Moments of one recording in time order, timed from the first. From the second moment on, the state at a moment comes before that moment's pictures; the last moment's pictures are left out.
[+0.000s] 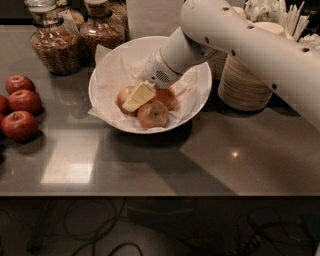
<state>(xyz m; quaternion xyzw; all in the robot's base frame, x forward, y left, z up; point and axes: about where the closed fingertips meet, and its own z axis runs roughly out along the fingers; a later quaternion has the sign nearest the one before) 0.614 0.051 0.871 -0.60 0.72 0.20 0.30</state>
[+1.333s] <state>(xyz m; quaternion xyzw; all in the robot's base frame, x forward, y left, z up) 0.614 0.051 0.871 -0.60 0.72 0.20 0.30</state>
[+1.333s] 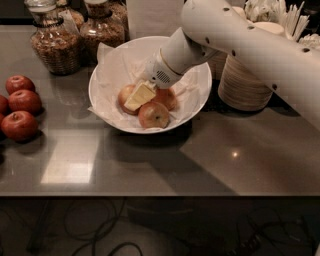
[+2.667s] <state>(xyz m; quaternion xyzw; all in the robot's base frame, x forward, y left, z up) 0.589 0.020 0.968 -0.61 0.63 0.24 0.41</state>
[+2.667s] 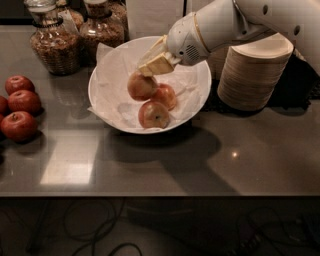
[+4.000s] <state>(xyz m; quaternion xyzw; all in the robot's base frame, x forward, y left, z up) 0.583 0.008 0.976 -0.60 0.64 0.23 0.42</state>
